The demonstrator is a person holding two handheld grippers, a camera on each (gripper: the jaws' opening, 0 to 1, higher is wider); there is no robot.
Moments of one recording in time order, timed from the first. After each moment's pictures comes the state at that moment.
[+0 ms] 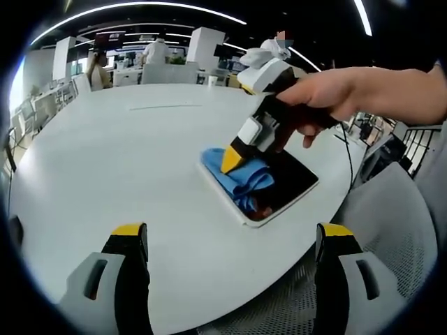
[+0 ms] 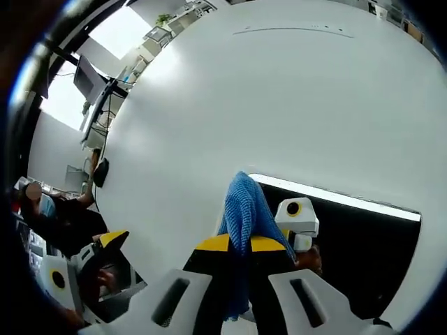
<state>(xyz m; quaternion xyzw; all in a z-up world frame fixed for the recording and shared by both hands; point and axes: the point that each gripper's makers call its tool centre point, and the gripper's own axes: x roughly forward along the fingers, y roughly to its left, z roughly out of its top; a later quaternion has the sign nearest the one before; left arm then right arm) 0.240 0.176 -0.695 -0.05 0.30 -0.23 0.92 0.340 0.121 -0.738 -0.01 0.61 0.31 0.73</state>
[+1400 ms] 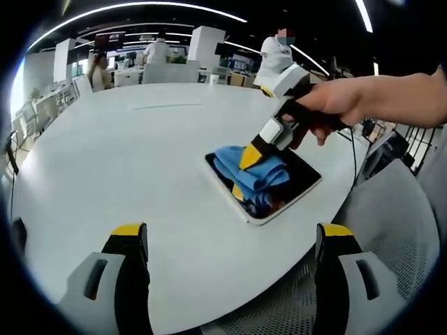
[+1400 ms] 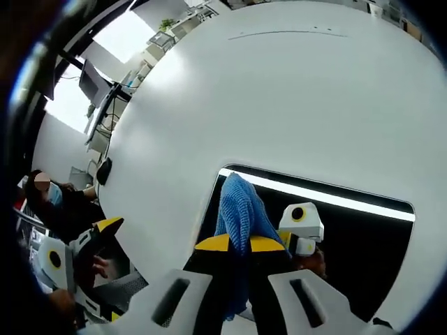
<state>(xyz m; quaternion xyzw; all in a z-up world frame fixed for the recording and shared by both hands) 0.241 0.180 -0.695 -0.03 0.30 -0.22 0.93 0.343 0.088 -0.739 0.01 0.60 0.32 0.74</state>
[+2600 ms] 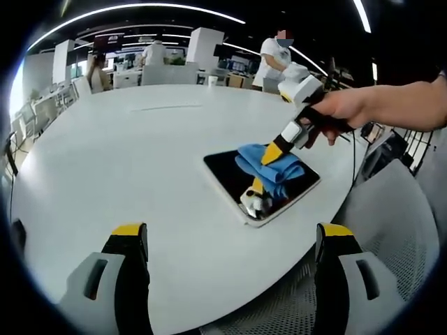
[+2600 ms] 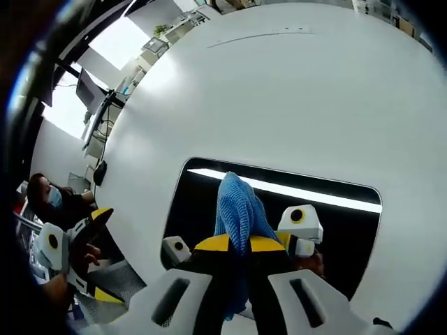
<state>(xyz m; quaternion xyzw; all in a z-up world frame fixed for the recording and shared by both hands) 0.239 0.176 -0.693 -0.04 0.30 -0.23 0.93 0.350 0.035 -0.739 0.01 0.59 0.30 0.75</state>
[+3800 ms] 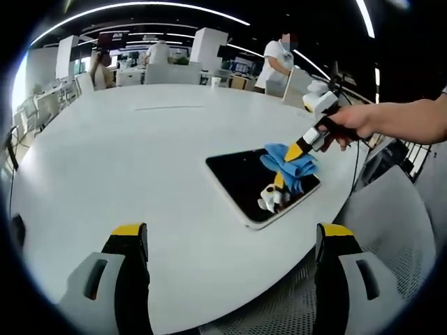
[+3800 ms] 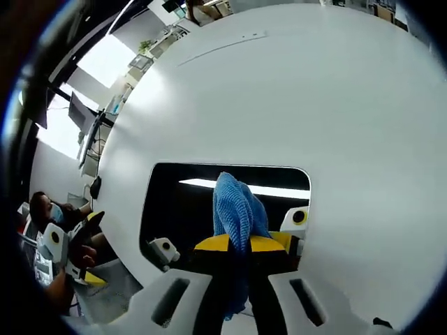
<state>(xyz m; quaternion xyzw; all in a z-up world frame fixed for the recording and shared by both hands) 0.239 0.179 -0.684 -0.05 0.29 -0.22 0.93 0.361 -0.038 -0.739 0.05 0.58 0.26 0.77</state>
